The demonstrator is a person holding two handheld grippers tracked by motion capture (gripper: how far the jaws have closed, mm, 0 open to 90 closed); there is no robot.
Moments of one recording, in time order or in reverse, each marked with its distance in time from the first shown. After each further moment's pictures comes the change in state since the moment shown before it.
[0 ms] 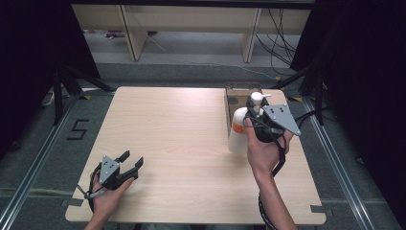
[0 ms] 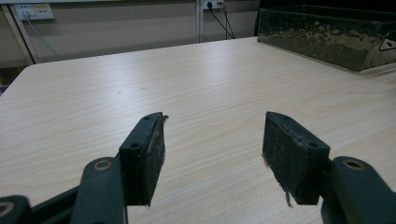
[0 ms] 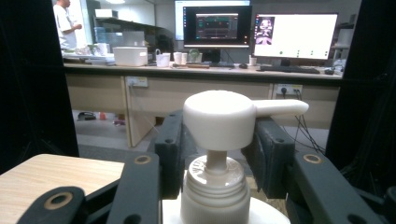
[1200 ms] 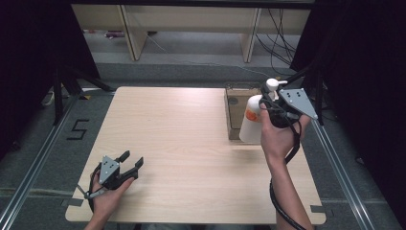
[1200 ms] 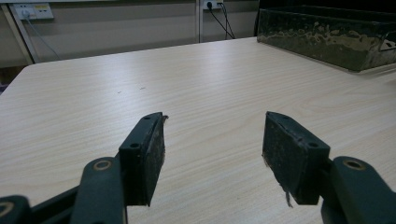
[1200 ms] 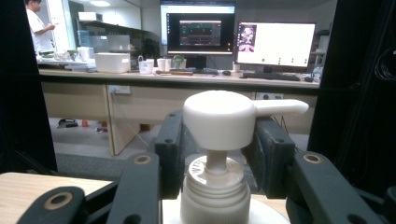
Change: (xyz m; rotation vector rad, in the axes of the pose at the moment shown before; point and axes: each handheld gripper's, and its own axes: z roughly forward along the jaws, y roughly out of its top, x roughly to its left) left arm 0.000 0.000 0.000 0.000 -0.001 -0.004; right arm -0.031 0.028 0.014 -0.016 -0.059 -0.006
